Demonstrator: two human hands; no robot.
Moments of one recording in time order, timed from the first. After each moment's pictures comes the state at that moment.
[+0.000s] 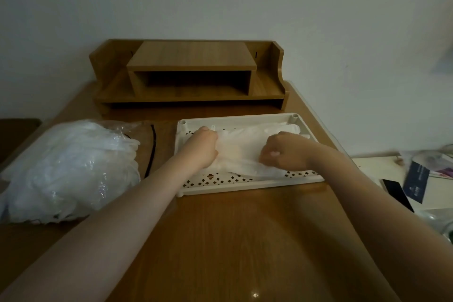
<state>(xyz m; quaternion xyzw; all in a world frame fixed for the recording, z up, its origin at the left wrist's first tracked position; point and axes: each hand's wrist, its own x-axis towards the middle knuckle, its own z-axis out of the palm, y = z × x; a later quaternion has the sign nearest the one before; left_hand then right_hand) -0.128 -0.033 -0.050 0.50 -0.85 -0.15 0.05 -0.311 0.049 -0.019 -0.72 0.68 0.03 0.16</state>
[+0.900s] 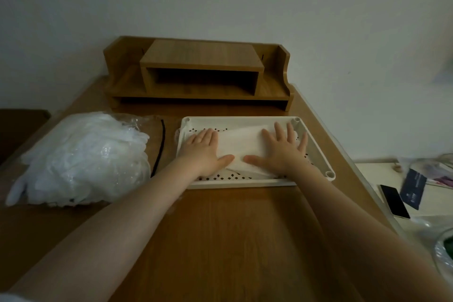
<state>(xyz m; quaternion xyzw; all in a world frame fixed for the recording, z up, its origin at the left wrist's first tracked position) -0.107 -0.024 -0.067 0.48 -0.87 -0.06 -0.09 -0.300 0.032 -0.074 -0.62 0.79 0.00 0.04</state>
